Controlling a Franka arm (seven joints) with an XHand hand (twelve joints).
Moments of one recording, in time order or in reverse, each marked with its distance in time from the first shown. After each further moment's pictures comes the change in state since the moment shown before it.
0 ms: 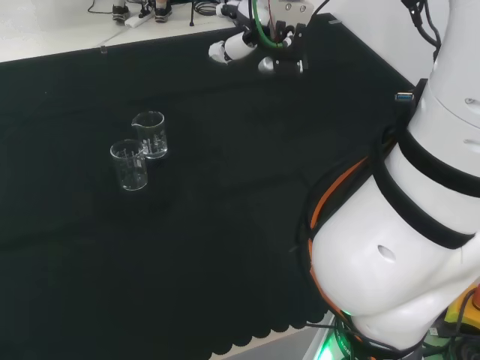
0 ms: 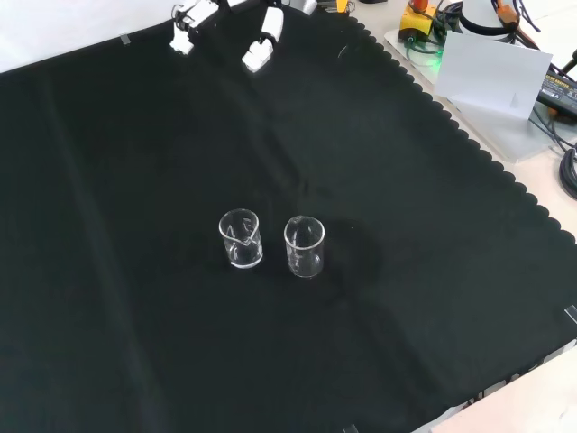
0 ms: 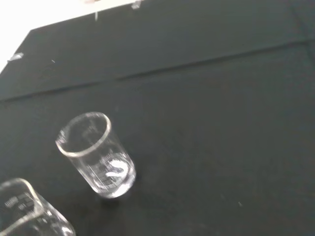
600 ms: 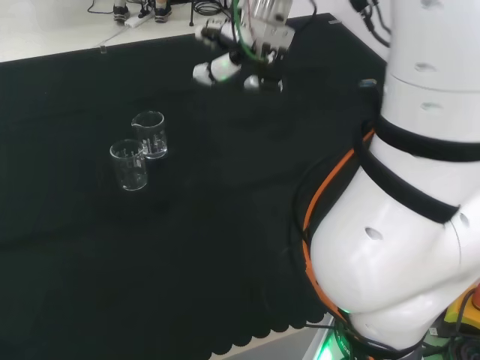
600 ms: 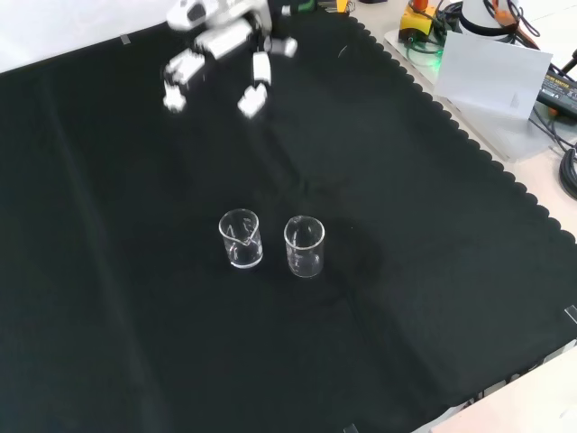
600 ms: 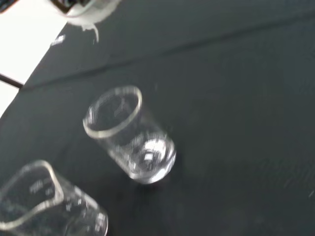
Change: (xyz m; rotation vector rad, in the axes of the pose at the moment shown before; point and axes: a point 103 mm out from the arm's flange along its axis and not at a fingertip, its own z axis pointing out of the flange) arm -0.002 0.050 0.079 0.089 0.146 -0.118
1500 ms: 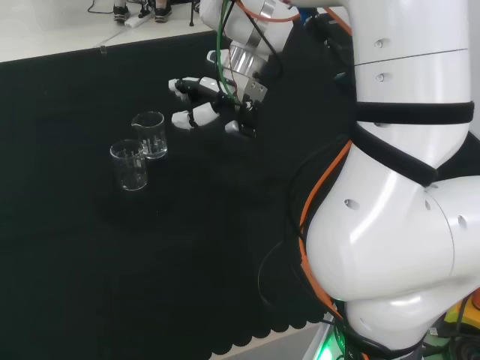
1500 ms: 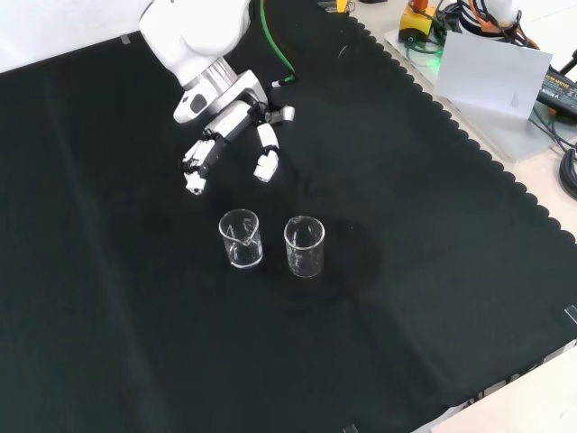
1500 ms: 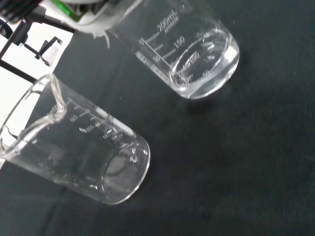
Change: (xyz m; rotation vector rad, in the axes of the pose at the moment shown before) arm -0.008 0.042 0.116 0.122 0.235 -0.152
